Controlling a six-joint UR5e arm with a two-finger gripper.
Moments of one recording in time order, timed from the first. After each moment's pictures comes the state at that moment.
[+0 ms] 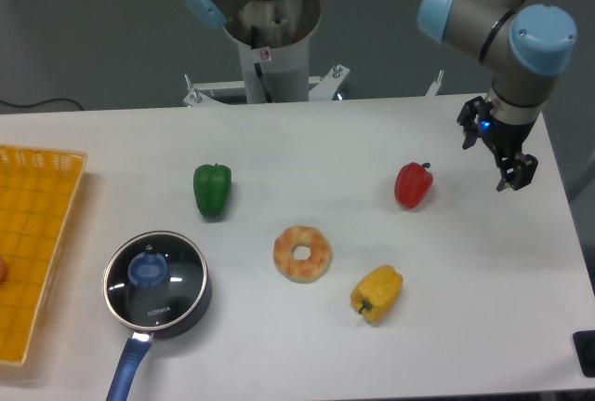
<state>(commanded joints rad) 2.88 -1.93 -1.56 -1.16 1.56 1.93</state>
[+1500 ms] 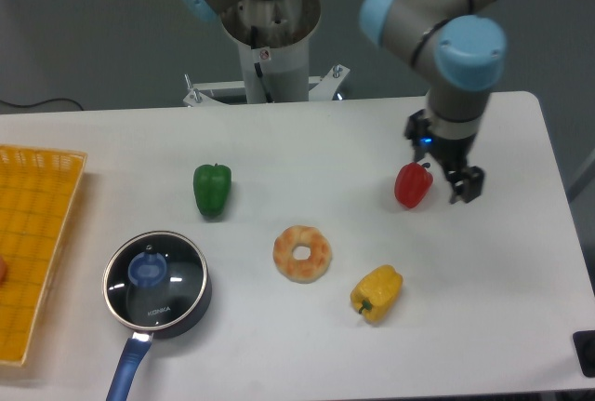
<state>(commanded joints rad) 2.60 -1.84 -1.63 -1.17 1.65 1.48</state>
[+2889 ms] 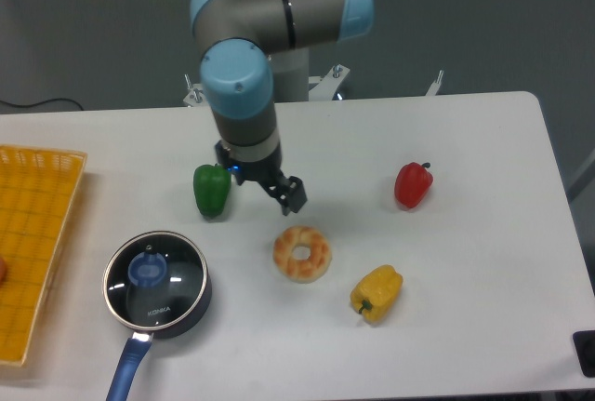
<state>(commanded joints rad) 2.24 -1.80 -1.63 -1.25 1.57 0.67</state>
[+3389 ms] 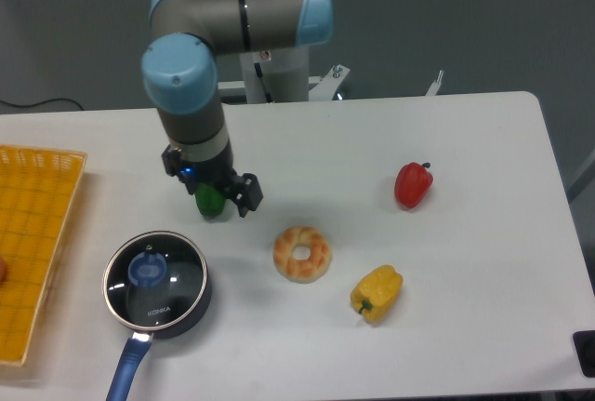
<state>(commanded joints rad) 2.16 -1.82 -1.62 -1.21 1.58 0.53</state>
